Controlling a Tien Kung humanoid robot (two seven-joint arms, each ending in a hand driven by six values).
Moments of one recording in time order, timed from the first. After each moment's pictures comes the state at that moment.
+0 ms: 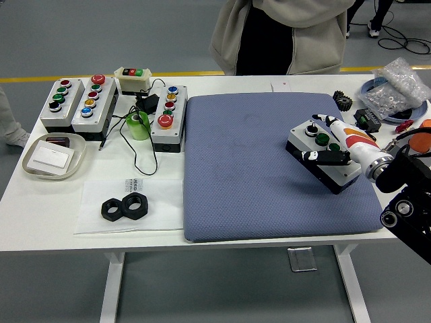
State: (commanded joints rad) left arm -0.04 0.14 0.00 -0.24 -0.45 0.19 -0.19; right arm 0.60 -0.45 0.73 1.29 -1.66 -0.20 -0.32
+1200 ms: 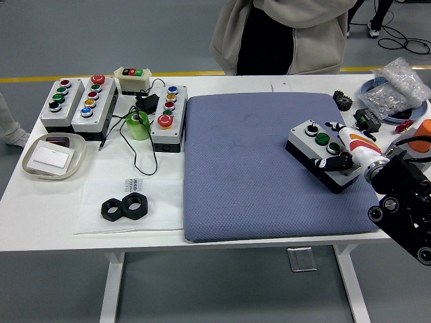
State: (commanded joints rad) left arm -0.04 0.14 0.00 -0.24 -0.44 0.19 -0.19; right arm 0.65 -0.36 0.70 1.11 -1.63 -0.25 -0.38
